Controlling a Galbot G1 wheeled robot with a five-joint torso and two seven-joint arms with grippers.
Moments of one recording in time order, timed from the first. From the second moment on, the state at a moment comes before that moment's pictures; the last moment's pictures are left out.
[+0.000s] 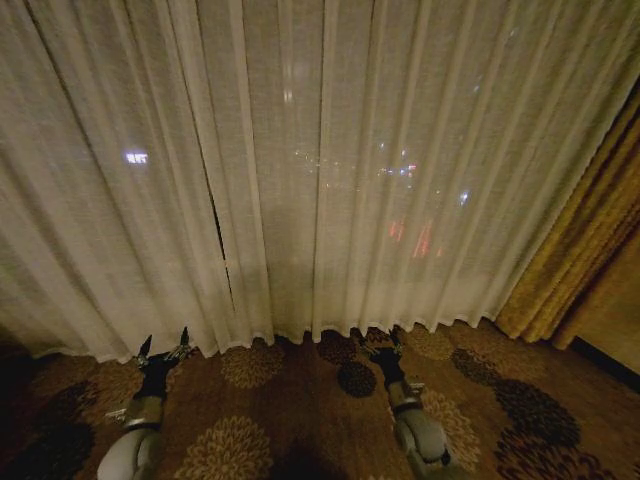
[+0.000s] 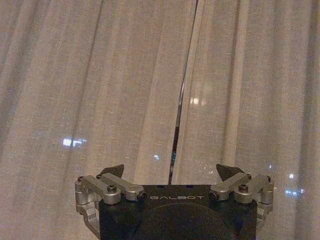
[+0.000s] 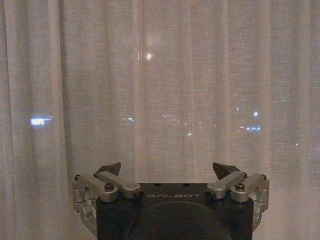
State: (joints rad) left arm 1.37 -1.33 -0.81 -1.78 -0.47 -0.21 0.06; right arm -1.30 1.32 0.40 1.79 0.22 0.05 0.11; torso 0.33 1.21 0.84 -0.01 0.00
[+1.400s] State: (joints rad) left arm 1.37 -1.33 -0.81 -1.78 -0.47 -0.21 0.06; right arm -1.25 1.38 0.35 1.72 0.16 0.09 0.04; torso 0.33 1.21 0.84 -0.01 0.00
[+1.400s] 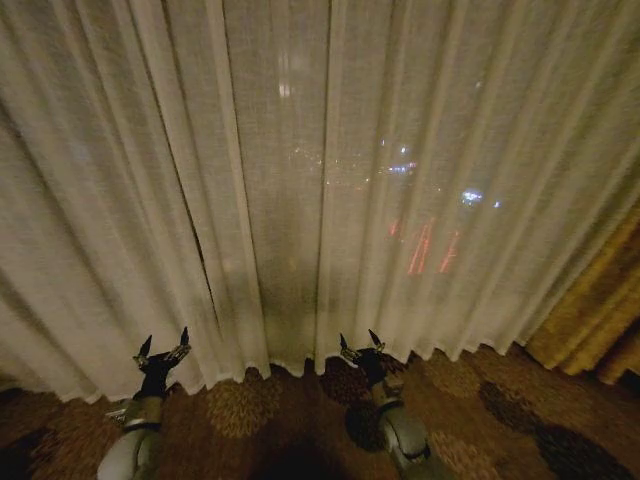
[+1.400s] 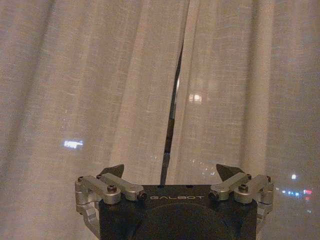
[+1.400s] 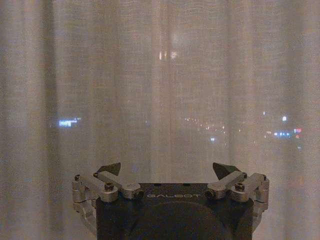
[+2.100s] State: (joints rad) left arm 1.37 -1.33 -0.81 -1.78 -0.47 -0.21 0.06; right arm -1.22 1.38 0.35 1.69 0.15 0.17 0.04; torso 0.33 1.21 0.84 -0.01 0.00
